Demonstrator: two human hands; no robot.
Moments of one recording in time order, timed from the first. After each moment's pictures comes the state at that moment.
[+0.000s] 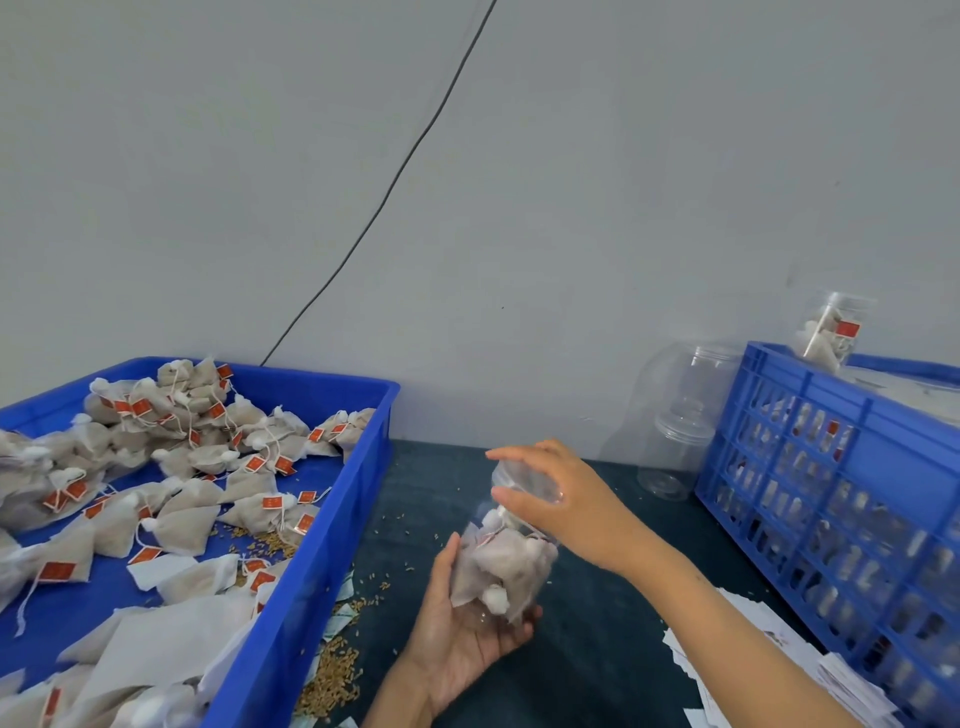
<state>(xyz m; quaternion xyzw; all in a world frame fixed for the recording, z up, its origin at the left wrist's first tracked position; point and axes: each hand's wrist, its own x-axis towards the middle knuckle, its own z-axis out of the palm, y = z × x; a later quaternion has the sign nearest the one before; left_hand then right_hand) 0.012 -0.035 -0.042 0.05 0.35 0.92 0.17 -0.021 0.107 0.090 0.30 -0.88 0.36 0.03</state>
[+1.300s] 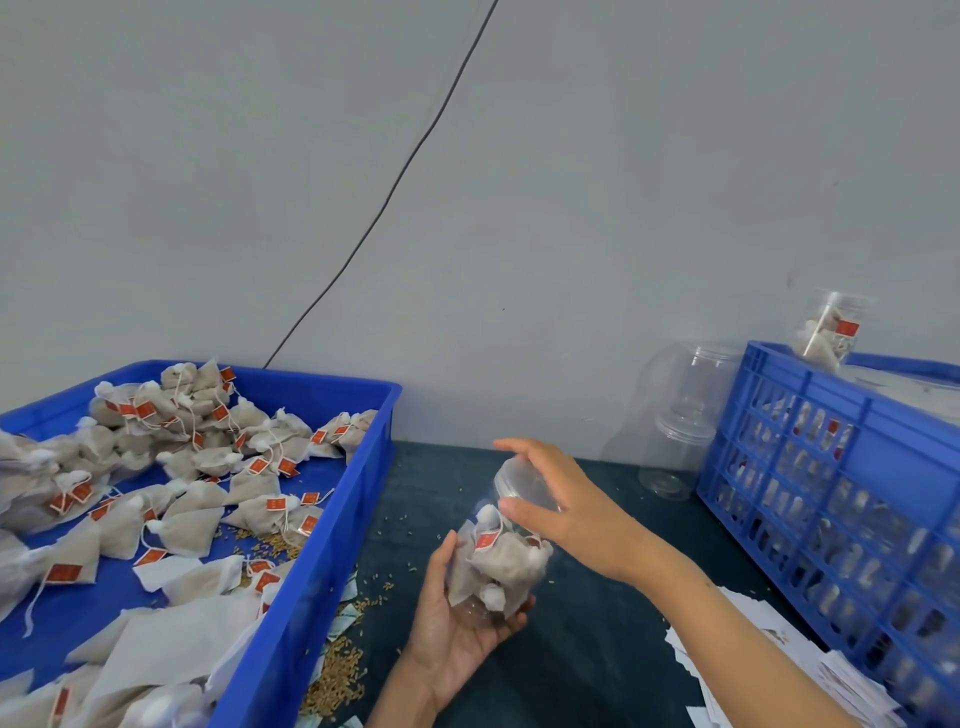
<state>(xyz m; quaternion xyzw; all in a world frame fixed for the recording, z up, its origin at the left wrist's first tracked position) 0.009 -0.037 -0.043 0.04 0.37 0.92 0.10 -0.016 0.109 0.087 0.31 -0.87 0.38 -0.02</state>
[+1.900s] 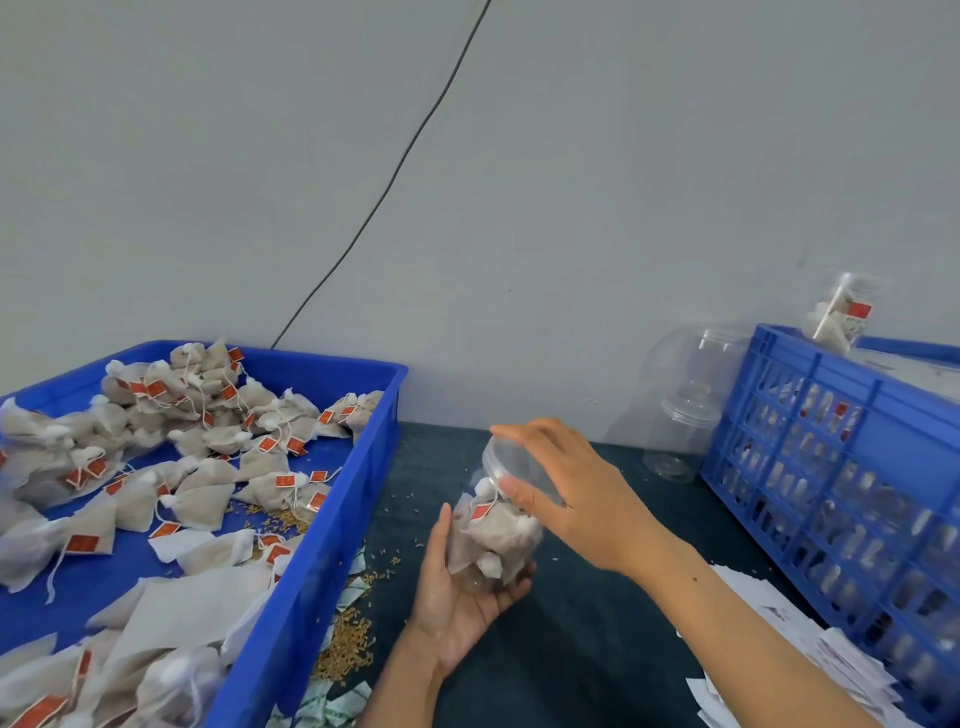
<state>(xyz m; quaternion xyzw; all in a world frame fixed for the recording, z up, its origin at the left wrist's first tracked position) 0.008 -0.038 -0.042 0.03 0.35 0.93 0.09 -0.008 0.110 0.085 0.37 -0.90 0.20 0.14</state>
